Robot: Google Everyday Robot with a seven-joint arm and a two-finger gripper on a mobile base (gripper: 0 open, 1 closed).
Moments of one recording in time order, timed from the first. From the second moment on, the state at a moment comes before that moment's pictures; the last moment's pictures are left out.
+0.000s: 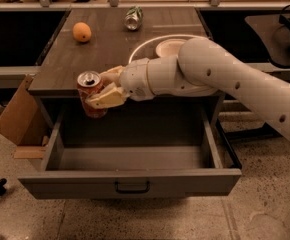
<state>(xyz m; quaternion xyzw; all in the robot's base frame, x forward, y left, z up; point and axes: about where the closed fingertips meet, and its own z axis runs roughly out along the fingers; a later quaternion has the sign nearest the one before) 0.564 0.108 0.871 -0.55 0.60 0.33 0.47</state>
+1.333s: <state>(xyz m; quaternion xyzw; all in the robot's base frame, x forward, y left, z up) 0.531 0.099 0.778 -0.55 0.63 0.33 0.44</state>
